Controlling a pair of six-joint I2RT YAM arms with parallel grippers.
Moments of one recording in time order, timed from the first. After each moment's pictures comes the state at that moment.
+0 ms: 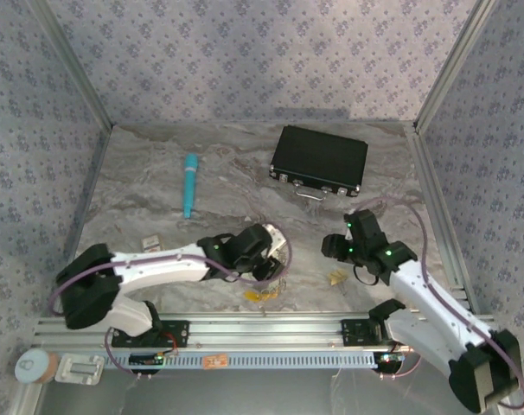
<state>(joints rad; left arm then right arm) -1.12 1.47 0.86 -0.28 -0.01 -0.29 0.43 0.82 0.55 -0.65 -0.06 0.58</state>
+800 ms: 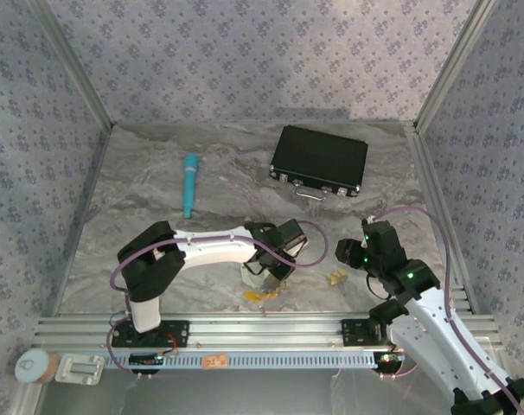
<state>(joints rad) -1.14 1.83 1.20 -0.59 0.03 -0.31 0.42 0.59 0.55 -0.80 0.02 0.59</state>
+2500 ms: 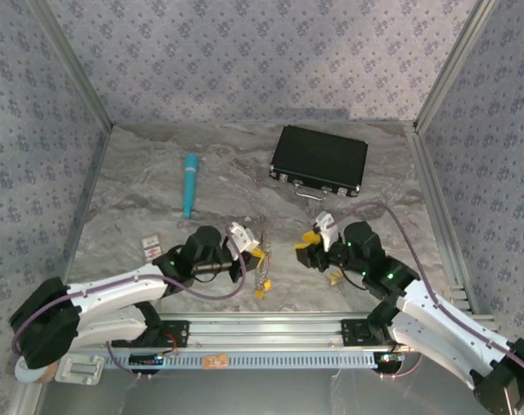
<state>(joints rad) -0.92 1.06 0.42 0.21 0.30 -0.09 0.72 0.69 0.45 -0.18 -0.26 0.09</state>
